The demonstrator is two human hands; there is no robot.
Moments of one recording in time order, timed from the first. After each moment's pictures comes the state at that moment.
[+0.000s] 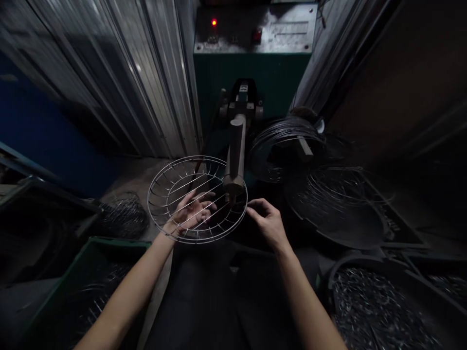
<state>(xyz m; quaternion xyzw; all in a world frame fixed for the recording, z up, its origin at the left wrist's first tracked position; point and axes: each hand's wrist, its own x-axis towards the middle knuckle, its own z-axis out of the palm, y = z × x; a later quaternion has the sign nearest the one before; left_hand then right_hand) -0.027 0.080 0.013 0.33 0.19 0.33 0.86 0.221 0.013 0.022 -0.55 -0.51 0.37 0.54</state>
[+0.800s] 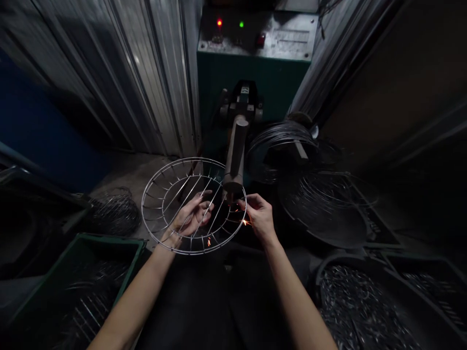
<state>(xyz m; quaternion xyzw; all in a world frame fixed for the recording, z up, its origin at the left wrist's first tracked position) -0.006 0.052 0.018 0.32 0.20 0.42 0.83 0.205 0.028 0.023 -0.56 -0.48 0.35 0.58</state>
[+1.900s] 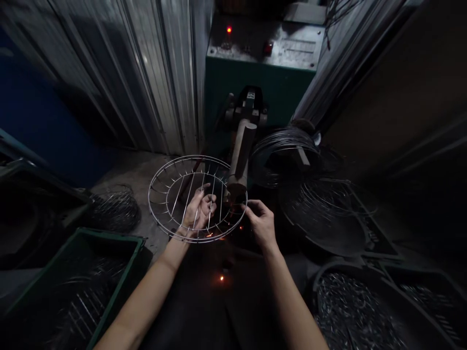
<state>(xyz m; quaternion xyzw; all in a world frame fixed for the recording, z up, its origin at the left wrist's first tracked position) 0.021 0.055 0.019 0.27 0.22 0.55 0.76 0.206 0.020 0.021 -0.57 -0.48 0.34 0.57</state>
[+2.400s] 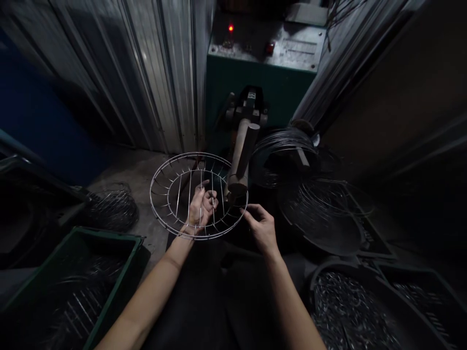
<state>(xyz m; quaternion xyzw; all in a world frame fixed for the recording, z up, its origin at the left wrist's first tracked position) 0.035 0.065 0.011 0.27 0.22 0.61 0.72 0.207 0.007 0.023 -0.58 -0.51 0.34 0.54</state>
